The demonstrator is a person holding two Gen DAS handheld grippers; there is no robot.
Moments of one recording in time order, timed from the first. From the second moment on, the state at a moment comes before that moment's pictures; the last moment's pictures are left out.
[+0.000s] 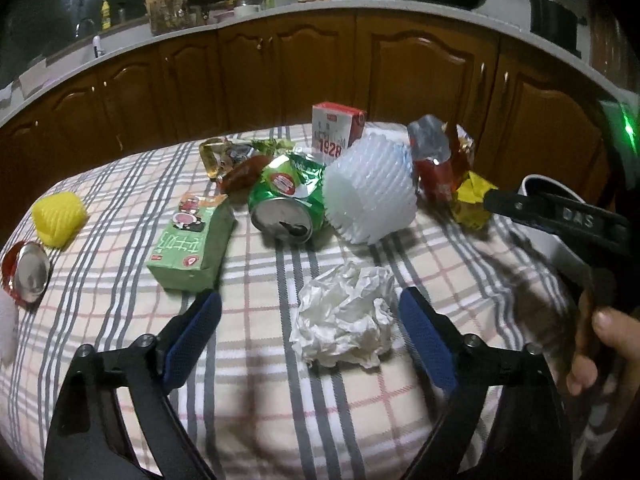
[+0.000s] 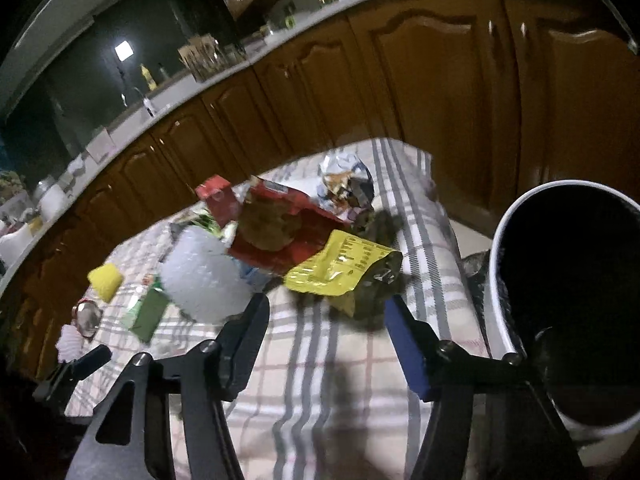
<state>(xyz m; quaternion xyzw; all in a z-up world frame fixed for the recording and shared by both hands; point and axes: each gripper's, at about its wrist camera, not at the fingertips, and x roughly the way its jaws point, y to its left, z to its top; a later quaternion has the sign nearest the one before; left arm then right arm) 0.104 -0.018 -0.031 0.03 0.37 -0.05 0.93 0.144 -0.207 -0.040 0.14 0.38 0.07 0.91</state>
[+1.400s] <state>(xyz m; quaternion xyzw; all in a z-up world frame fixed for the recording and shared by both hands) 0.115 -0.146 0.029 0.01 0.33 -0.26 0.91 0.056 -0.316 0.002 0.16 0.32 0.01 0.93</state>
